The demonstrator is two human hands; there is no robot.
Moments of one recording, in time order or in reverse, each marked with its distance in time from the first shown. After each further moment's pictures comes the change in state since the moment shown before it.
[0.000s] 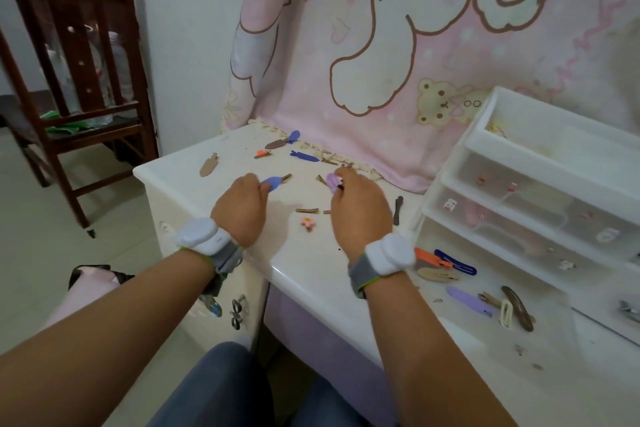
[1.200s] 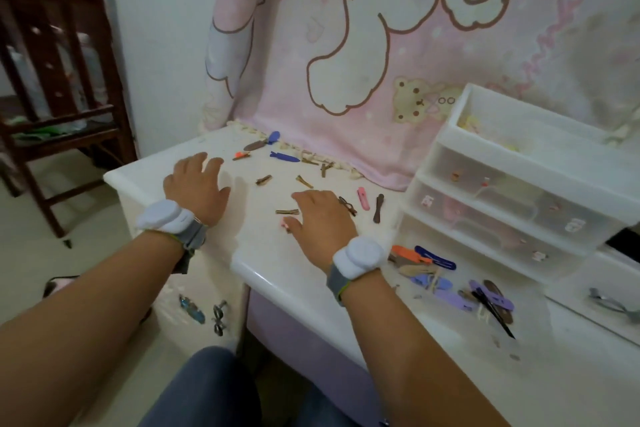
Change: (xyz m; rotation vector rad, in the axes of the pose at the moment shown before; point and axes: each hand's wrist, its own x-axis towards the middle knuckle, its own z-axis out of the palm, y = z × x) left_hand 0.033 -0.029 0.006 0.263 0.079 -0.034; right_hand -0.012 0.018 0.015 -0.158 -0.290 -0.186
